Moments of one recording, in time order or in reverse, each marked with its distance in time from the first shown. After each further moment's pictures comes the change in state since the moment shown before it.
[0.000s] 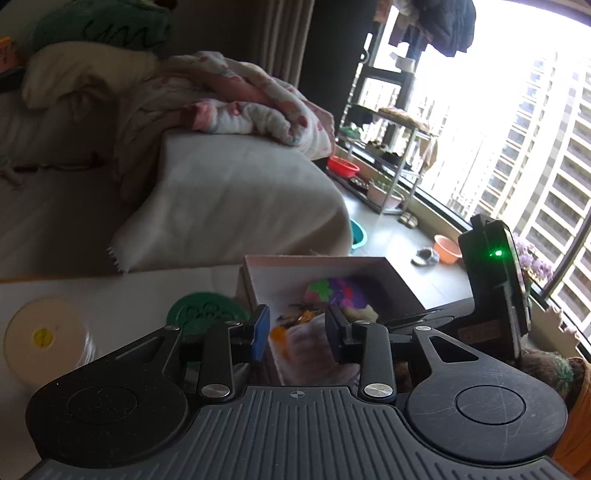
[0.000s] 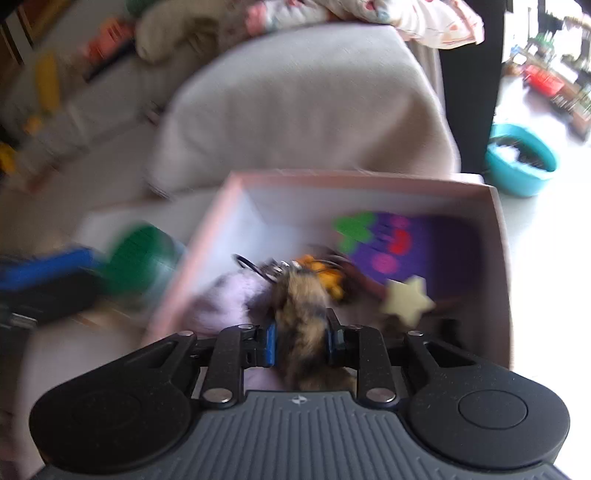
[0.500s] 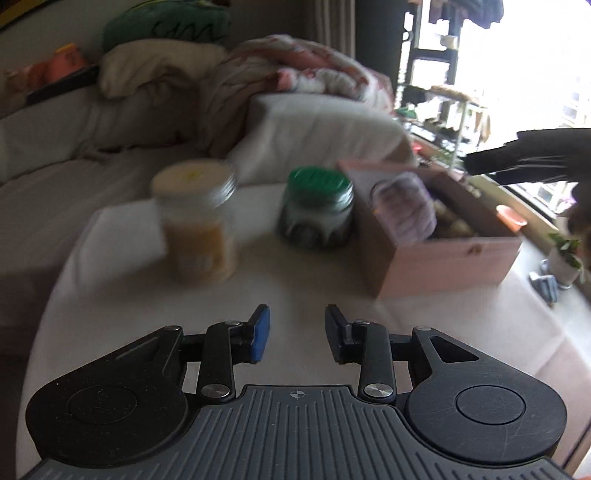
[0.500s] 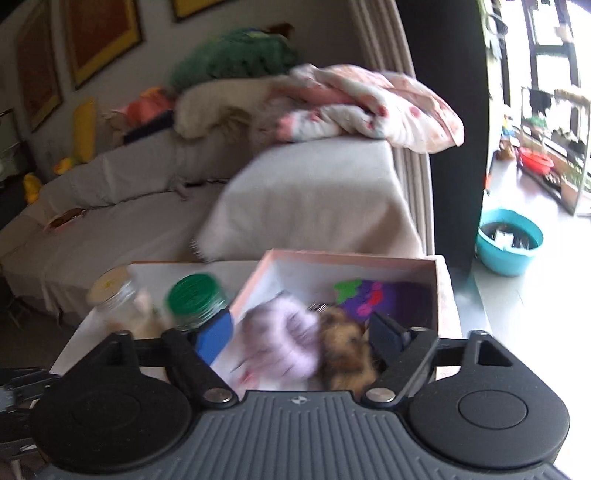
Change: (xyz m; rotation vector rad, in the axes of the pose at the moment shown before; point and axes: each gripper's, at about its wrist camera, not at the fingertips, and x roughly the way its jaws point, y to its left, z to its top) left arm -0.079 0.022 -0.124 0.047 0.035 0.257; right arm -0.119 0.018 -0.058 -0.047 -0.318 0.092
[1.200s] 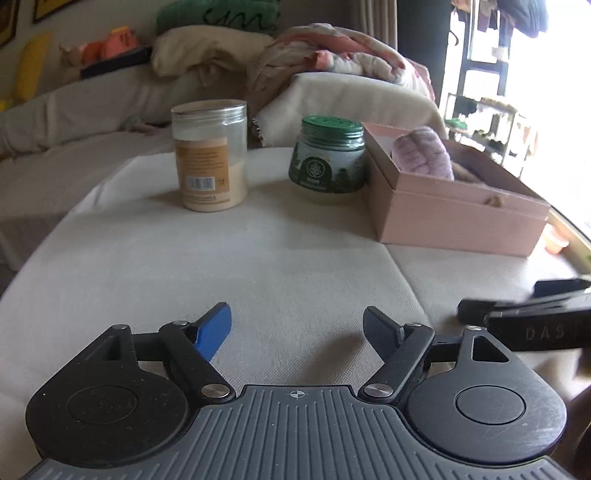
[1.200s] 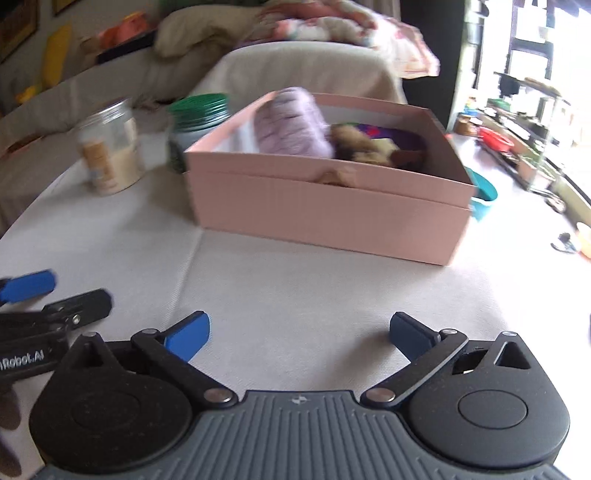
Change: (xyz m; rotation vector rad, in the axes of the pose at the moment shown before) left arm 0.010 -0.054 -0.059 -0.088 -0.024 0.164; right arm 0.030 0.043 -0.126 -0.041 0.128 -0.244
